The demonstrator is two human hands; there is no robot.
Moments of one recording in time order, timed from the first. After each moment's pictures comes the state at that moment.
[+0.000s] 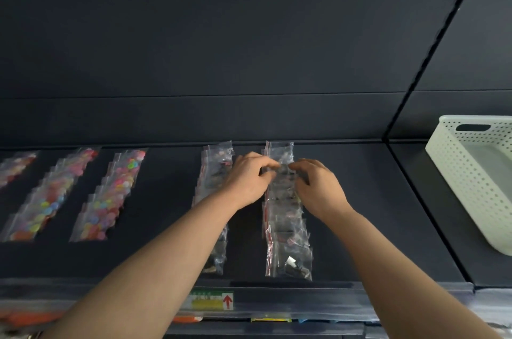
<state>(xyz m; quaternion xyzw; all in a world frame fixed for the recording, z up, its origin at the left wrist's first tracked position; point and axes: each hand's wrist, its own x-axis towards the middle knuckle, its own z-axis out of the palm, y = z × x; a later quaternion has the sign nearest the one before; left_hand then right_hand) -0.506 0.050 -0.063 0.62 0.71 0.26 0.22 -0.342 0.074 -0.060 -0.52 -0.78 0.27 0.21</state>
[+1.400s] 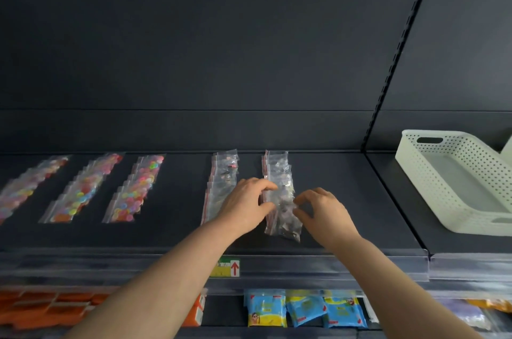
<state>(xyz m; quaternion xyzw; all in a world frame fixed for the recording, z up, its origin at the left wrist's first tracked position) -0.481 -0.055 -0.042 0.66 0.69 0.26 0.16 -0.301 -0.012 -0.057 -0.51 -0.83 0.14 0.19</state>
